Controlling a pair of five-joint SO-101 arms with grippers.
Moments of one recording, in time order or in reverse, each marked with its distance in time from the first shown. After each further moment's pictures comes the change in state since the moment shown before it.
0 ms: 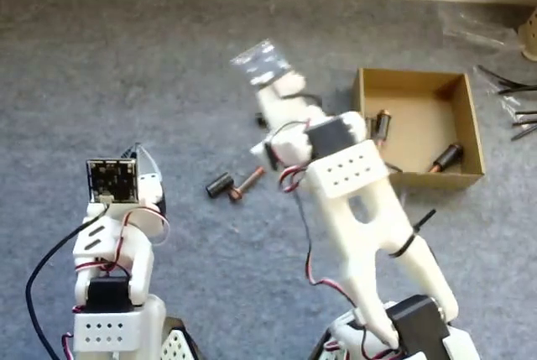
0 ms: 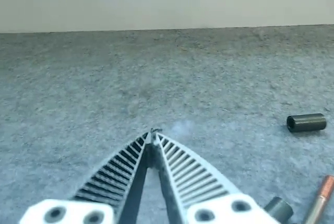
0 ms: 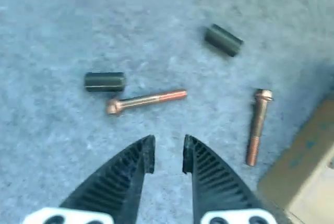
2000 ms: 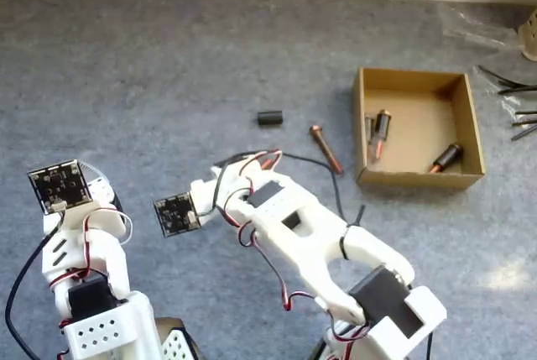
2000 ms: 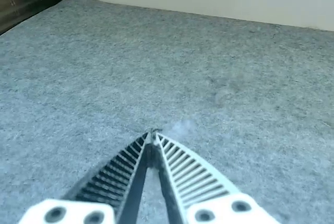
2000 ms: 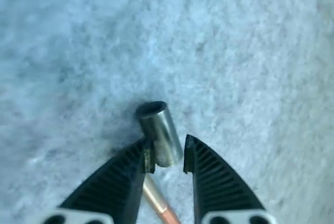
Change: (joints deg) left arm -17.9 0.0 0.0 1.6 -0.1; right arm -12.2 14.2 28.0 -52.2 61.1
